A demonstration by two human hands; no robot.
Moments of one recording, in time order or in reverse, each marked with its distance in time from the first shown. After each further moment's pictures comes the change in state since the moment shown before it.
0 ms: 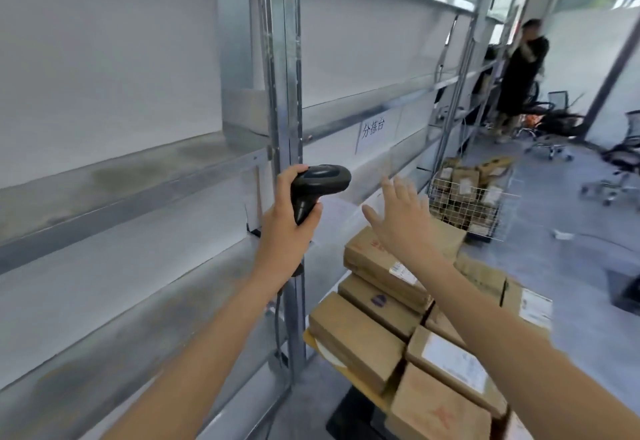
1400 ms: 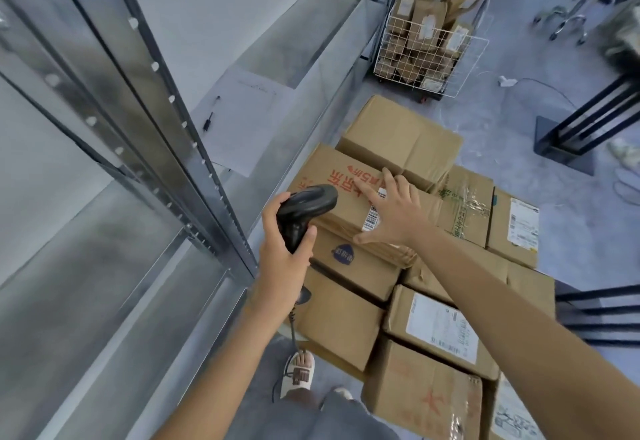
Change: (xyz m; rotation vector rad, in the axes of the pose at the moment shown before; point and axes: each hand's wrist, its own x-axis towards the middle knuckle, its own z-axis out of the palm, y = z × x) left_hand -0.014 -0.232 0.195 -0.293 -0.254 -0.650; right_hand 0.085 0.192 0.259 -0.262 -0.648 0.062
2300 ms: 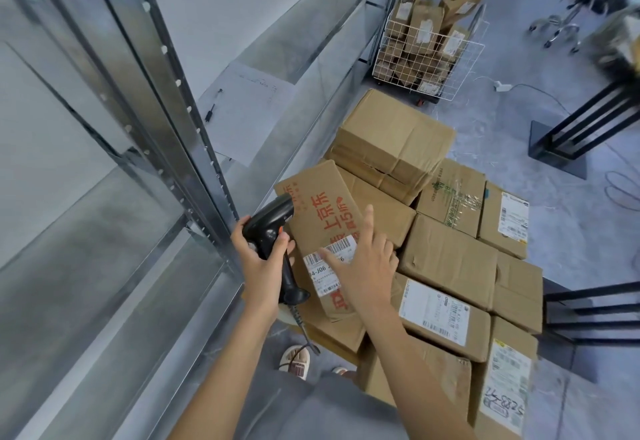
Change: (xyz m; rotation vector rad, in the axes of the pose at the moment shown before) left_hand -0.034 -0.029 -0.007 -0.387 0.269 -0.309; right_hand -0.108 -0.105 0.031 0.527 0.223 0.409
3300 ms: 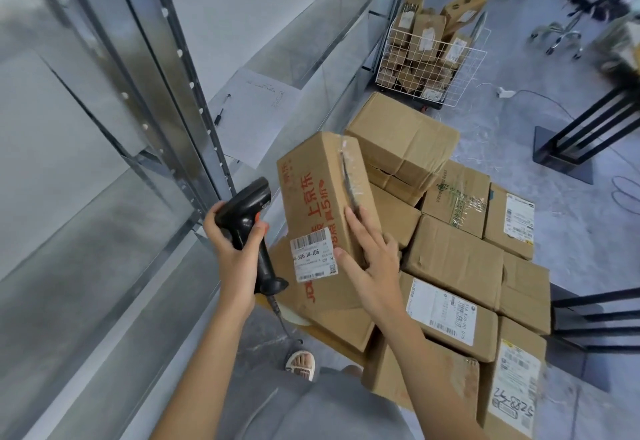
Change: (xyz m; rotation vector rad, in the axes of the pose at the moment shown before) left_hand 0.005 0.040 -0.030 0.061 0.014 0.108; right_hand -0.029 -0.001 -0.030 0.494 -0.044 -0.249
